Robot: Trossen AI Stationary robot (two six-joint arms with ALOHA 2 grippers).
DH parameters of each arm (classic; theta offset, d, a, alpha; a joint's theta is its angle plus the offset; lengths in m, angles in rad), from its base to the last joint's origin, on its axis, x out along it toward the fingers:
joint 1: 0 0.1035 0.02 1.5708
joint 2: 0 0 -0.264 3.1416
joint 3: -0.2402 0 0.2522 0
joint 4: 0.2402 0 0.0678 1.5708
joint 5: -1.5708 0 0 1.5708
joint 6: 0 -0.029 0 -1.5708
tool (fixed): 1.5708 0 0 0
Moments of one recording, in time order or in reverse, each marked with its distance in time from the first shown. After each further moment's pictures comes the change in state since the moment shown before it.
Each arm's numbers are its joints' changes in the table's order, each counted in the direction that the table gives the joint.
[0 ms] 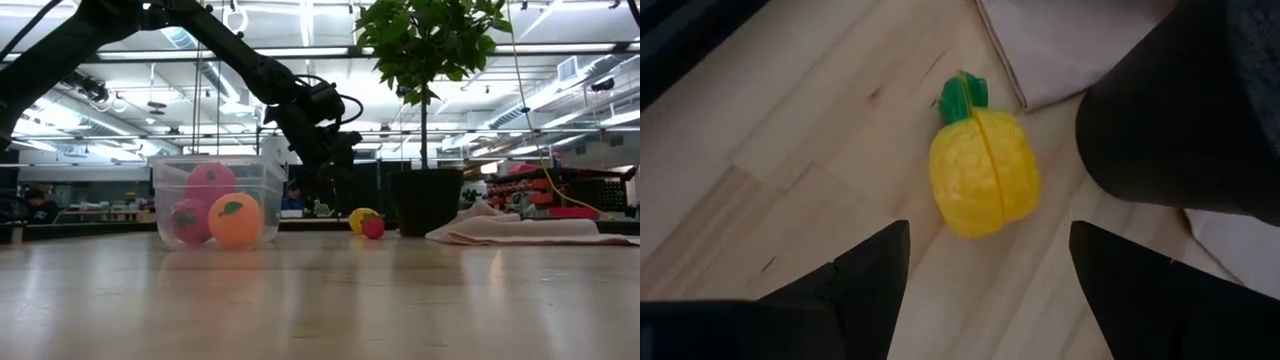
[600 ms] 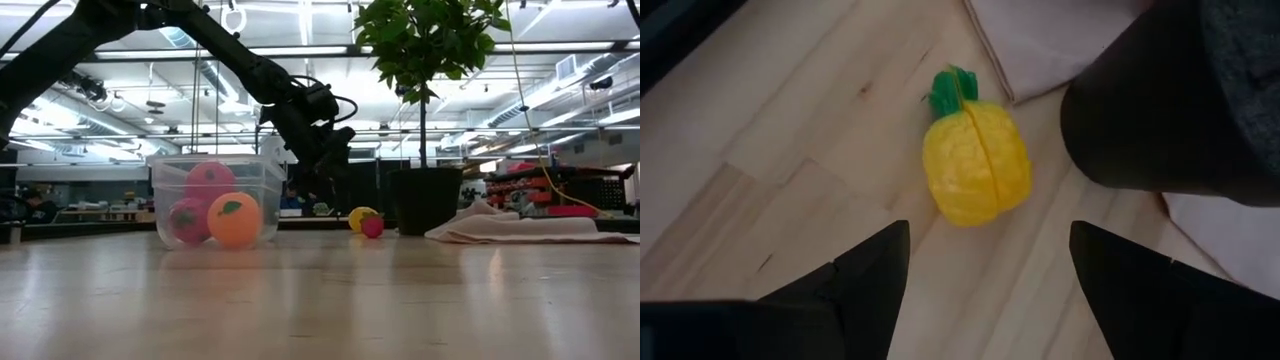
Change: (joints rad) left arm 0.023 0.006 0.000 0.019 -0.085 -0.034; right arm 0.000 0.000 0.000 0.001 0.000 0.018
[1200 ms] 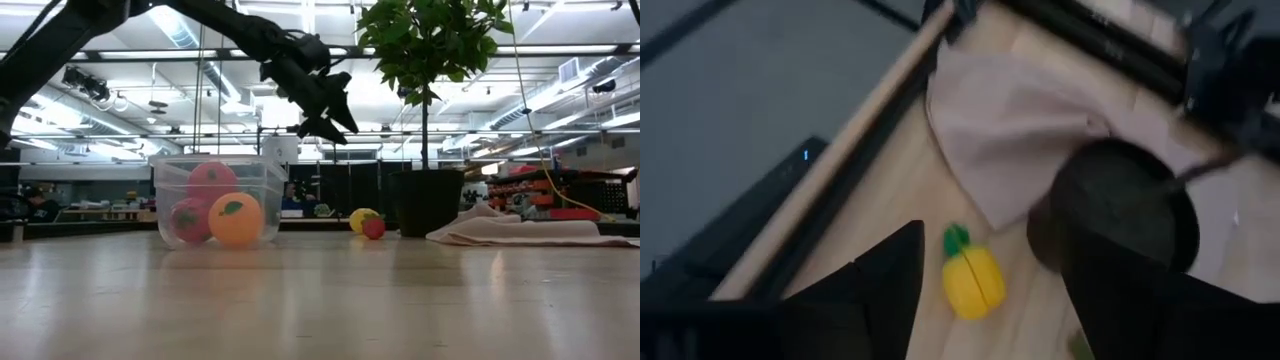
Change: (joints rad) left arm 0.055 0.086 -0.247 0.126 0.007 -0.140; right arm 0.000 0.000 0.000 0.001 0.000 0.004
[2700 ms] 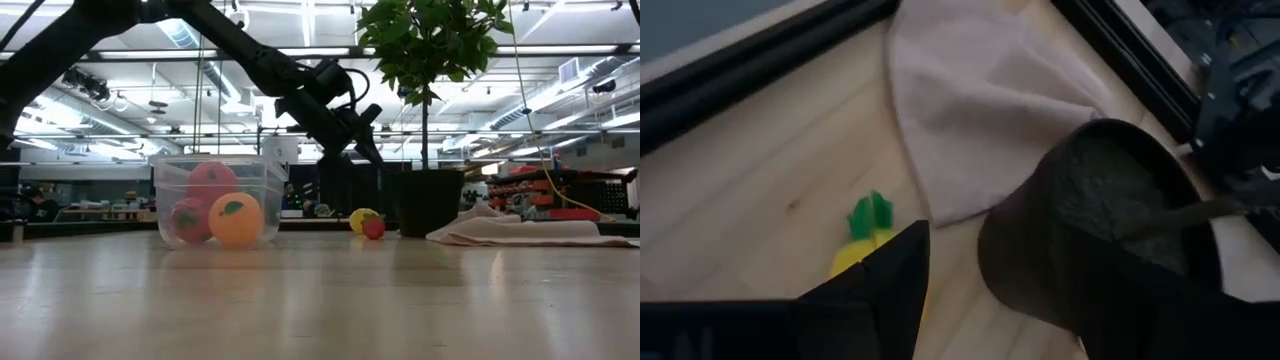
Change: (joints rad) left arm -0.139 -0.068 0.253 -0.393 0.094 0.402; right arm 0.000 0.000 0.000 -0.008 0.023 -0.001
